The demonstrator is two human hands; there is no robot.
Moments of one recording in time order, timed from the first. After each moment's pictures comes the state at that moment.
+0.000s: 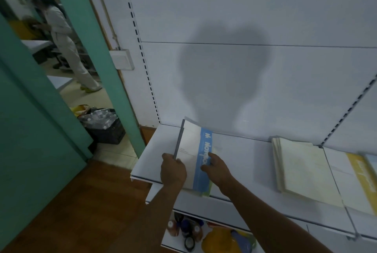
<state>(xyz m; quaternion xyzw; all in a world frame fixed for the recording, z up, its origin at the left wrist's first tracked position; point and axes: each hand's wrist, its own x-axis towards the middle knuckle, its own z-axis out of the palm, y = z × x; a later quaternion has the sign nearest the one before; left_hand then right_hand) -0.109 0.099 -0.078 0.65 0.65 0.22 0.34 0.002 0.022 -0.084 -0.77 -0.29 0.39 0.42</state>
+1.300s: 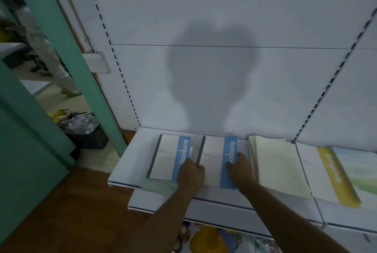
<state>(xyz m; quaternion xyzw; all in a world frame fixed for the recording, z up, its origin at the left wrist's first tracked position) -0.025 0.038 -0.096 0.77 0.53 0.12 0.33 0.092 -0.052 -0.084 -0.83 -0.14 0.27 0.48</state>
